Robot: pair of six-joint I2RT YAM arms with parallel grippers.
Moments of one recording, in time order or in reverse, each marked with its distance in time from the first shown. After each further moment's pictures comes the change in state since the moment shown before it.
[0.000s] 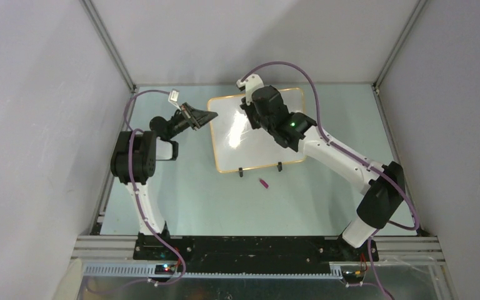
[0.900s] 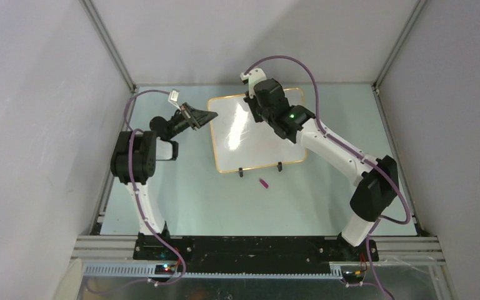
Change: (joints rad) left arm 0.000 0.000 0.000 0.000 0.000 0.000; right arm -0.067 0.068 0.068 -0.018 -0.001 -0.013
